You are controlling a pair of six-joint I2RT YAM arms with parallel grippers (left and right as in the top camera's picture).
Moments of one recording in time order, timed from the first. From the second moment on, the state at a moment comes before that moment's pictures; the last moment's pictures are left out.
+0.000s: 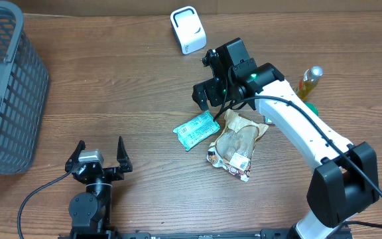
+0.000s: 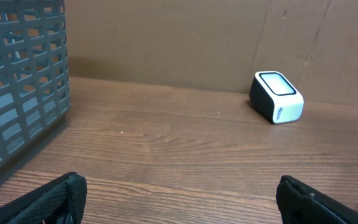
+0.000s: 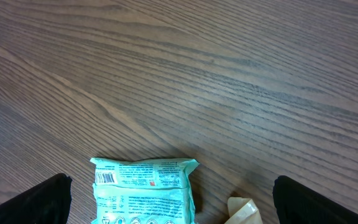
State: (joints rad) left arm -0.02 0.01 0.01 -0.07 -0.09 -0.10; right arm 0.47 1.82 1.50 -0.75 -0.16 0.07
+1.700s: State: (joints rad) left arm -0.02 0.01 0.01 -0.07 -0.09 -0.10; right arm 0.06 0.21 0.61 -0.69 -0.04 0.07
